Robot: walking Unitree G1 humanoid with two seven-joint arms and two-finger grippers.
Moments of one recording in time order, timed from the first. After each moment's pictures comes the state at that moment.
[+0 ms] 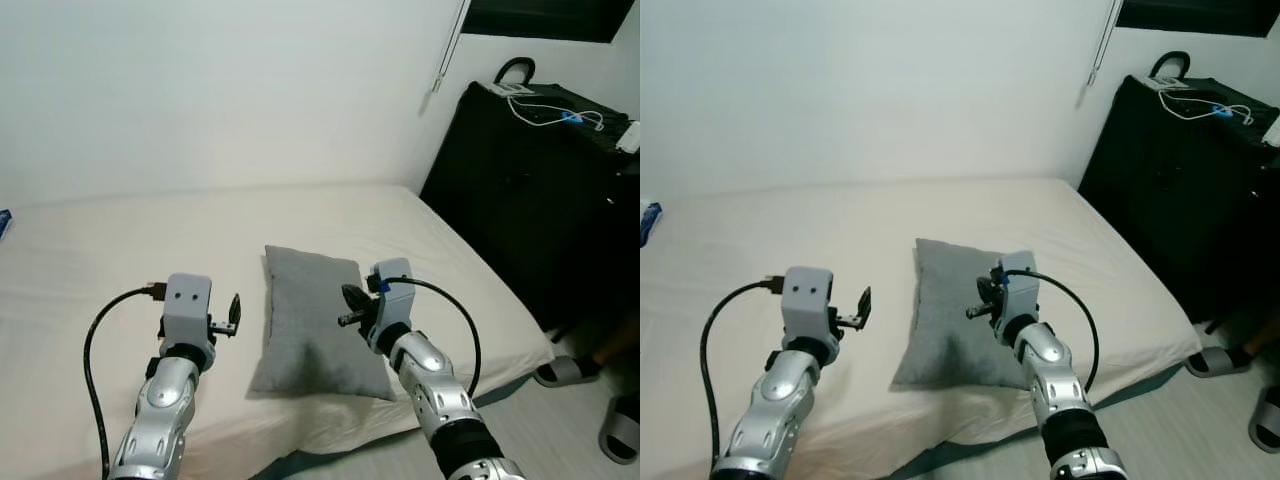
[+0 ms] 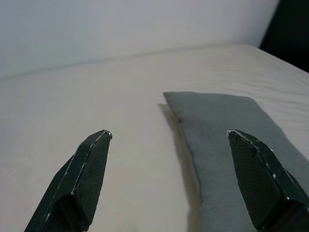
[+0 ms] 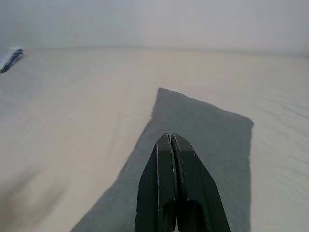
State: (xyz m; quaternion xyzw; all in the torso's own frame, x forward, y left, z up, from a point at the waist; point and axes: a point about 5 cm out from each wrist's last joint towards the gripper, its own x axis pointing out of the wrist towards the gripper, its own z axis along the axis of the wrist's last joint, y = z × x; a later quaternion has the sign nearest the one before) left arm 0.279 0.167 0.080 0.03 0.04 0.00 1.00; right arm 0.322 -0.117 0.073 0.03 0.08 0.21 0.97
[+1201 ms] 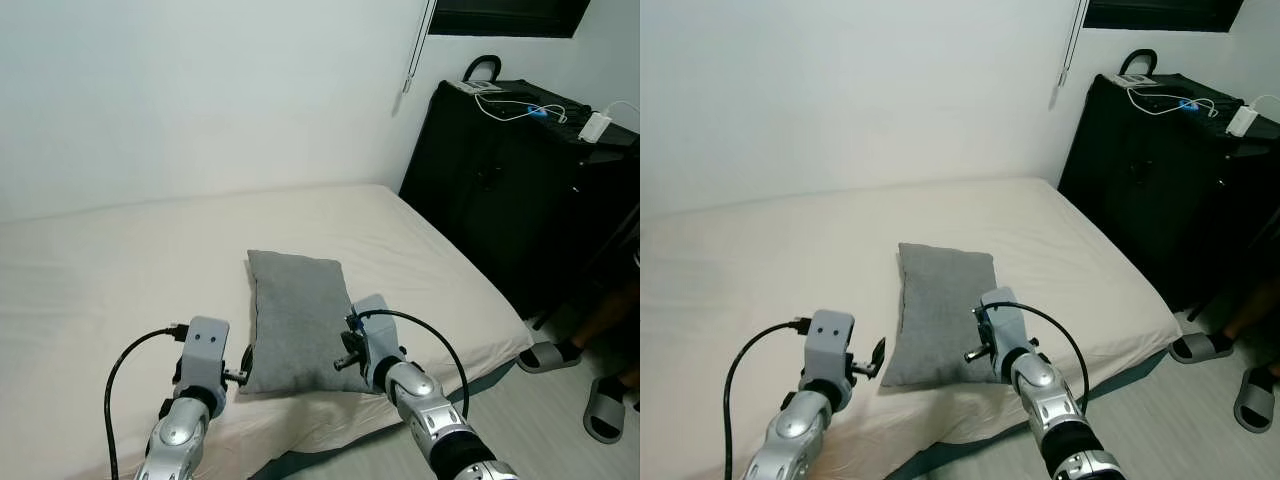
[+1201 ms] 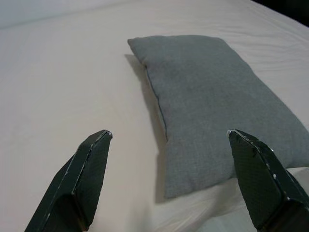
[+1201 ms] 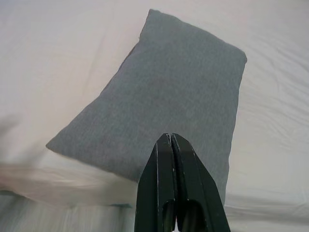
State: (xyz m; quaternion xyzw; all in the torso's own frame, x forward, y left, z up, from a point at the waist) left arm 0.257 0.151 0.029 0.03 0.13 -0.04 0.99; right arm 0.306 -0.117 0.025 -0.06 0.19 0.21 0.96
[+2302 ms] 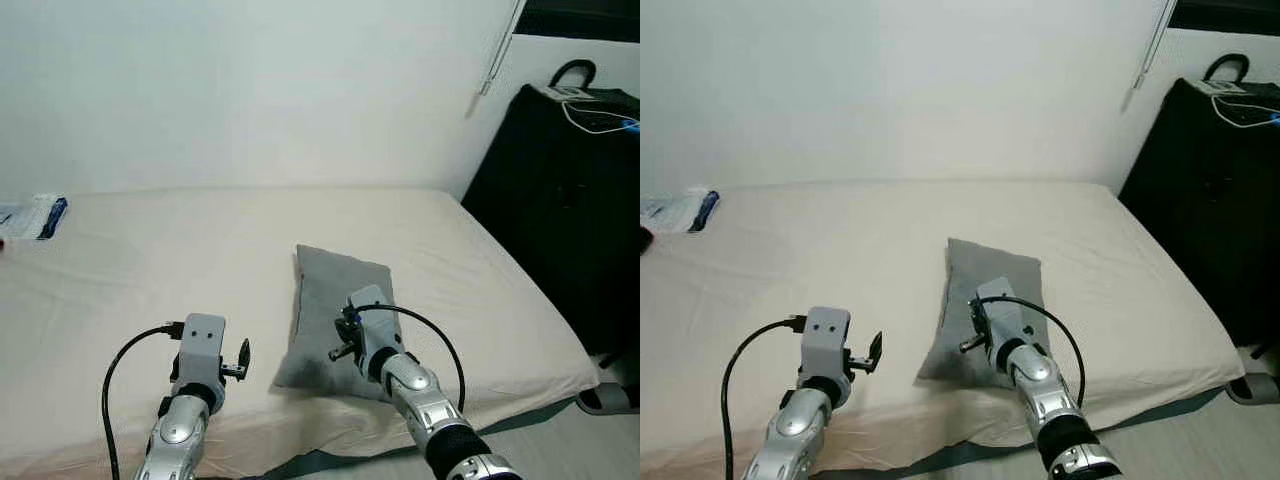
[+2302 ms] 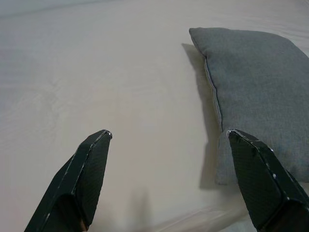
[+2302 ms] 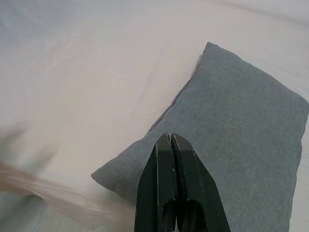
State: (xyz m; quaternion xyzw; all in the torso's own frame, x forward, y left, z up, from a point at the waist) left arm 0.258 0.155 0.030 0.03 0.13 -0.02 0.99; right arm 0.311 -0.112 0.033 -0.06 0.16 0.22 0.96
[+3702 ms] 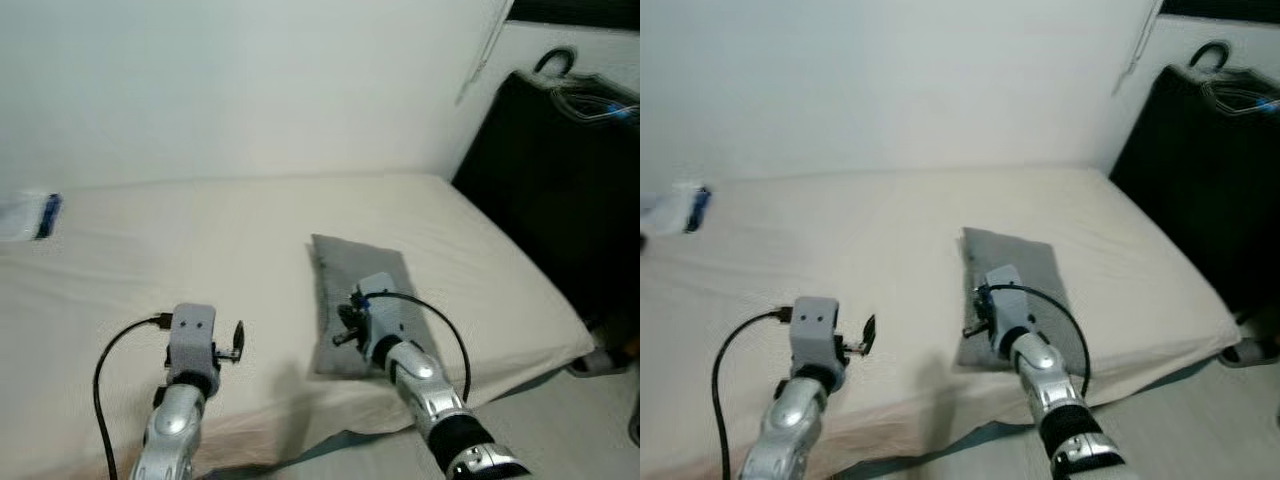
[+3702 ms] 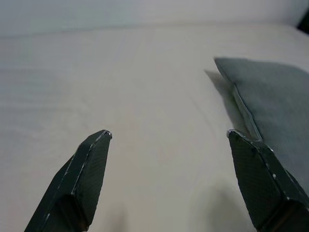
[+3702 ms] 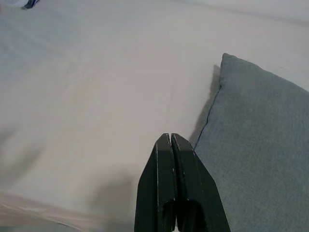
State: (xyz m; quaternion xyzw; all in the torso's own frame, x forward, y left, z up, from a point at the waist) left arm 0.263 0.167 0.051 0.02 0.06 0.01 1.00; right arm 0.317 -0.109 0.043 -0.02 0.13 0.22 0.97
